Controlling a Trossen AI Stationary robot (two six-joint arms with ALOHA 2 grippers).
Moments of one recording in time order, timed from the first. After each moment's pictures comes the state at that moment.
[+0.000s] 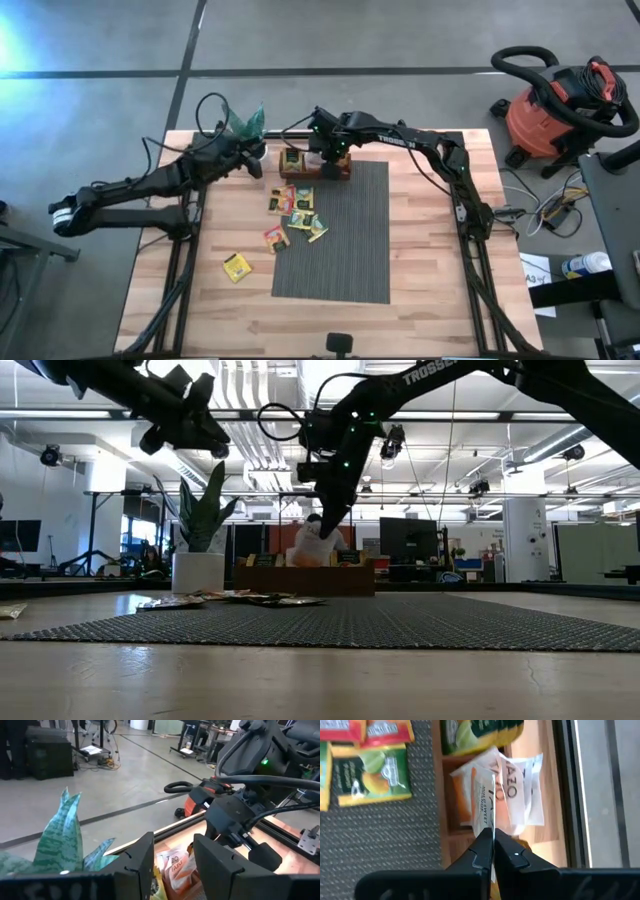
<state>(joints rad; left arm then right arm) 0.39 0.79 0.63 -0.02 -0.39 -0.30 -0.43 2.19 1.97 -0.93 0.03 -0.33</state>
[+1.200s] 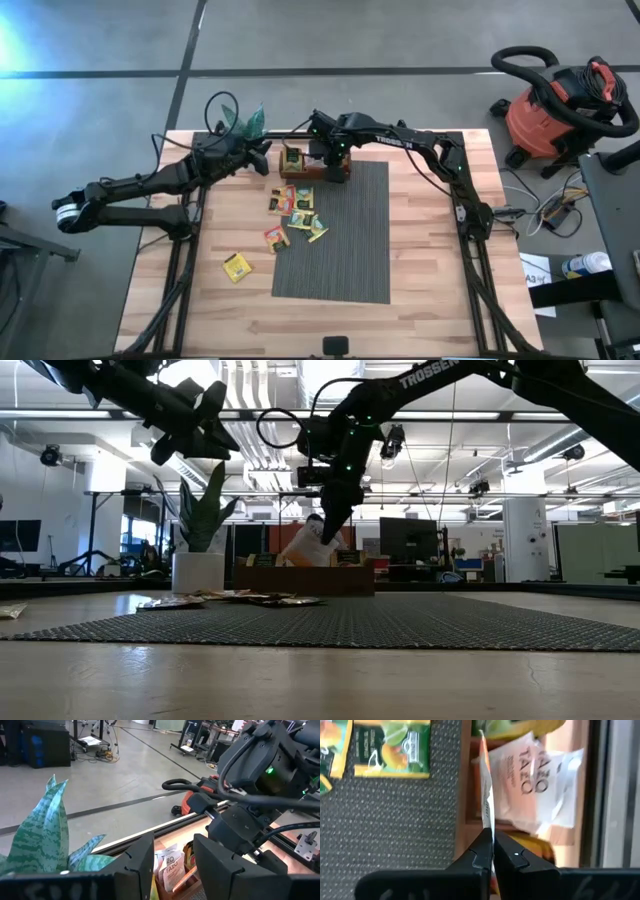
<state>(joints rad) 0.42 0.88 0.63 0.05 -0.36 -0.37 -0.43 2.21 1.99 -0.99 -0.02 -0.45</state>
